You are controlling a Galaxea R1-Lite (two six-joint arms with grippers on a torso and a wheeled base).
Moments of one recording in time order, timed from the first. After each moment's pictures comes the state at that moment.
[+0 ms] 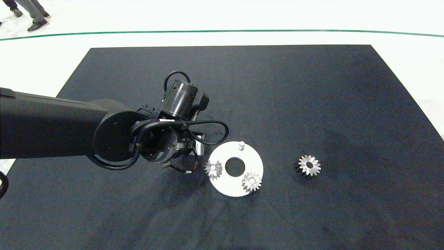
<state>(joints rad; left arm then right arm) -0.65 1.86 -1.36 0.21 0.51 -0.29 0.65 0.75 -0.79 -0.07 0.00 -0.32</state>
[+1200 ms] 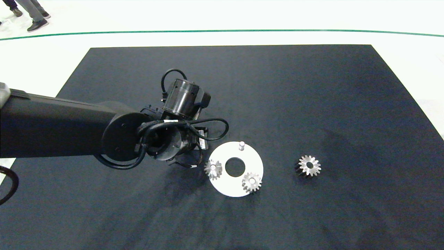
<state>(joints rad) -0.66 1.86 -1.35 0.14 0.51 -0.37 0.65 0.75 -0.78 -0.07 0.00 -0.33</state>
